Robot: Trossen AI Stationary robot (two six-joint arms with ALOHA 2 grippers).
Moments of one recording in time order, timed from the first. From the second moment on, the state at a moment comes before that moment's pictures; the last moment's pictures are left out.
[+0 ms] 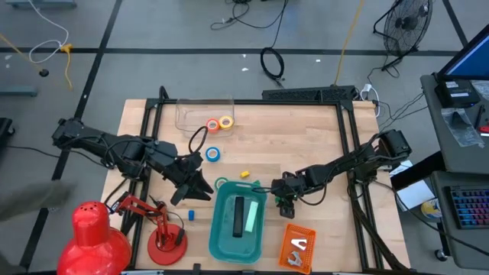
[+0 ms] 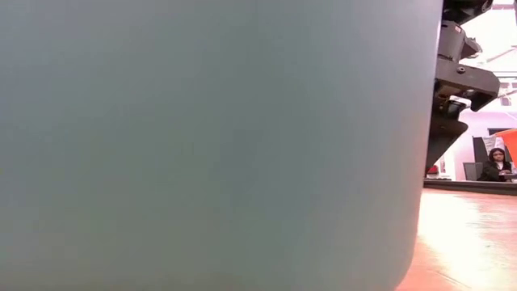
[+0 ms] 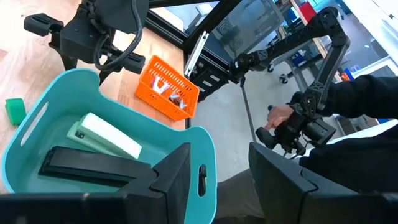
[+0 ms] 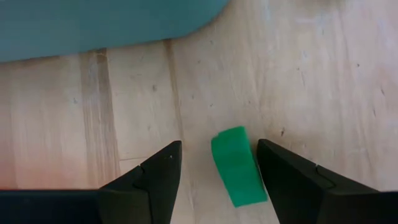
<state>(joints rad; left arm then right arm) -0.28 1.09 1.04 -0.32 0.23 -0.71 0.27 1.65 0.80 -0.23 -0.08 0.49</state>
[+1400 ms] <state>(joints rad) -0.28 1.09 1.03 -0.31 0.21 -0.67 0.21 1.57 1.30 -0.55 -0.01 0.72</state>
